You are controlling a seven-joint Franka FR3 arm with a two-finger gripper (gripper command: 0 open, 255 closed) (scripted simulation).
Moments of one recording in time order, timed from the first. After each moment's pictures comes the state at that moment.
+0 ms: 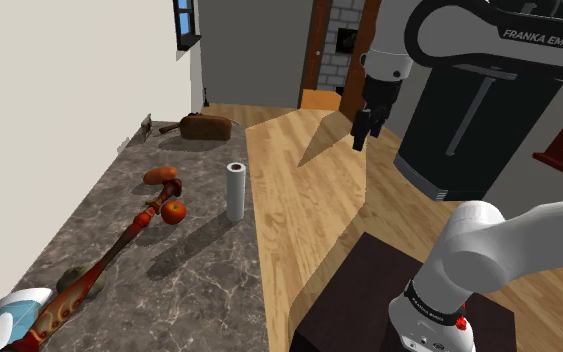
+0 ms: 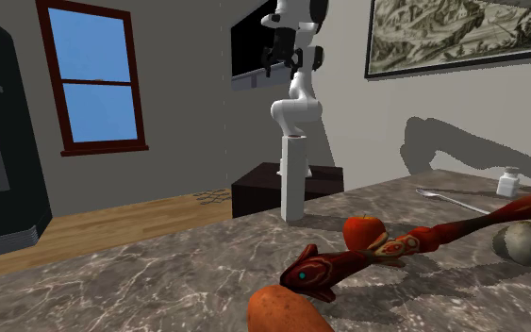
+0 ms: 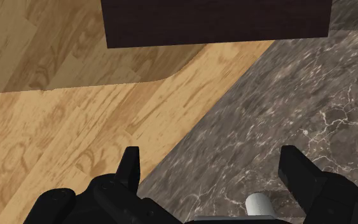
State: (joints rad) arm 0.00 -0.80 0.04 -2.31 -0.10 1.51 0.08
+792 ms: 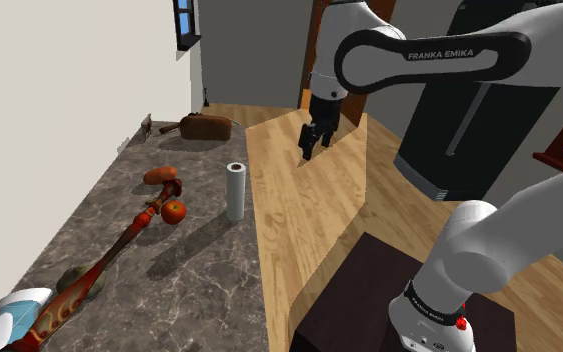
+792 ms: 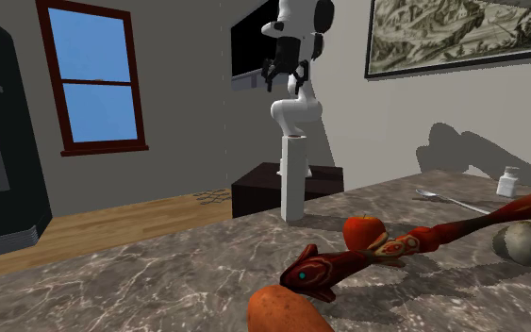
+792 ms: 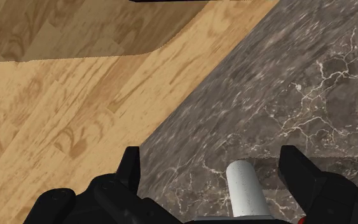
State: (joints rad) arm 0.02 -0.50 0.08 -2.27 -0.07 1.80 0.13
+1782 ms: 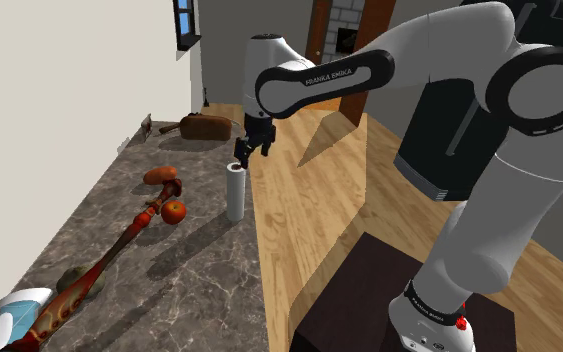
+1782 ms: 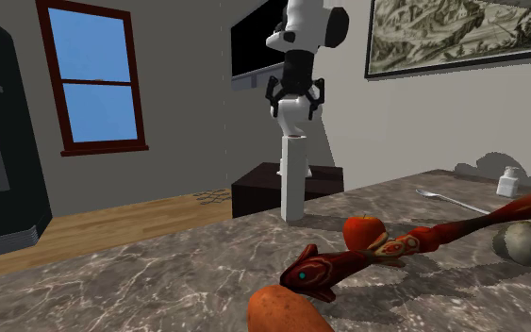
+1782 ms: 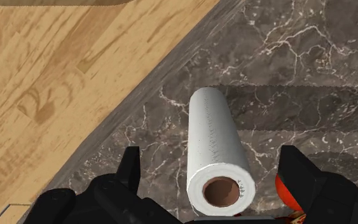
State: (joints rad) arm 0.05 0.01 0.14 -1.96 -0.10 2.05 0.20
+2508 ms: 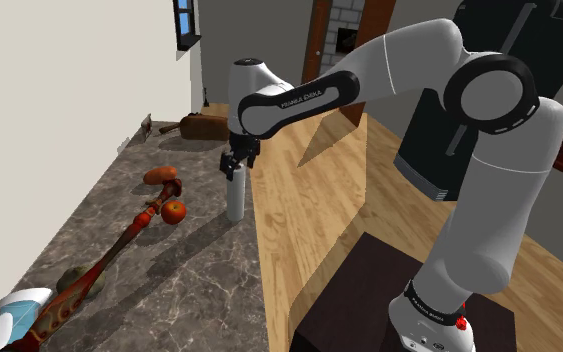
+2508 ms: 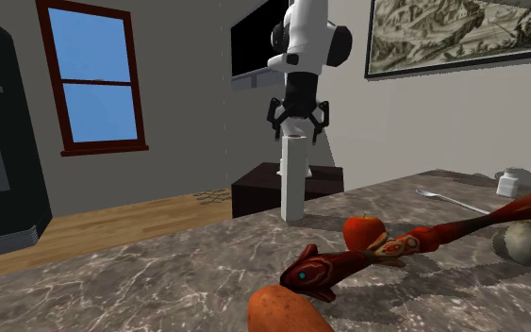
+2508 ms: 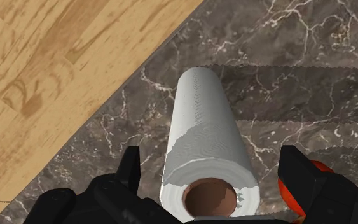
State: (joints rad) arm 0.06 0.18 0.15 -1.90 -0.13 2.17 0.23
